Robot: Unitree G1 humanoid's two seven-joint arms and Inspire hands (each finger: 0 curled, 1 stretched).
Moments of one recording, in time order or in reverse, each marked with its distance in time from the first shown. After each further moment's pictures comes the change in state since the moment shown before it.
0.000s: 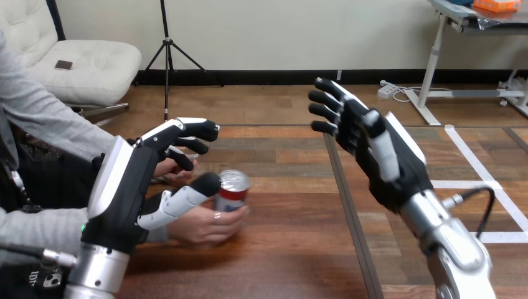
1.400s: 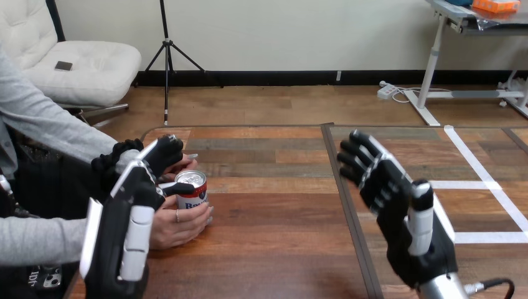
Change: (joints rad) left arm 0.207 -0.204 -0.006 0.038 -0.368 -0.127 -0.176; right arm 0.393 0.092 -0.016 -0.250 0.102 -0.055 -0.003
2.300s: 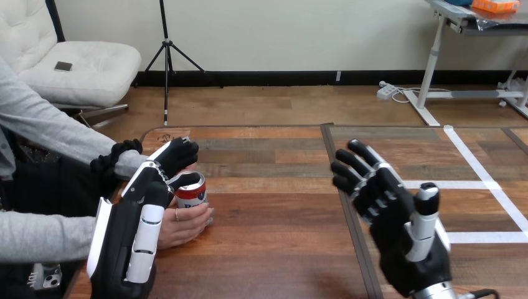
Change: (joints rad) left arm -0.017 -0.020 0.013 0.028 -0.004 -0.051 -0.069; right arm 0.033 0.036 0.015 -0.036 0.082 0.087 0.052
